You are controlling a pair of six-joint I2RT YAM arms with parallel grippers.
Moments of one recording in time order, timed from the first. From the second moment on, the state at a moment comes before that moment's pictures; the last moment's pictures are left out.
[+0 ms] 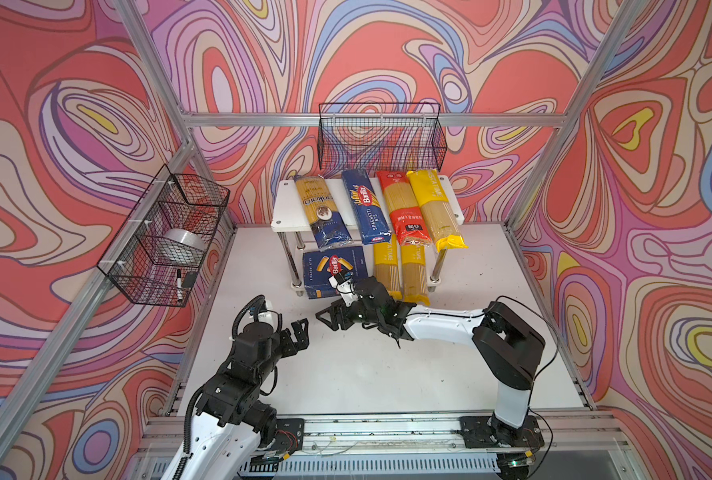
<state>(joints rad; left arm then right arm) -0.36 0.43 0.53 -0.66 -0.12 -0.60 0.90 1.91 1.19 0.28 -0.31 0.44</state>
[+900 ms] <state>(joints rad) -0.36 0.37 0.46 -0.72 -0.17 -0.62 0.85 2.21 1.54 0.31 -0.41 0.45</state>
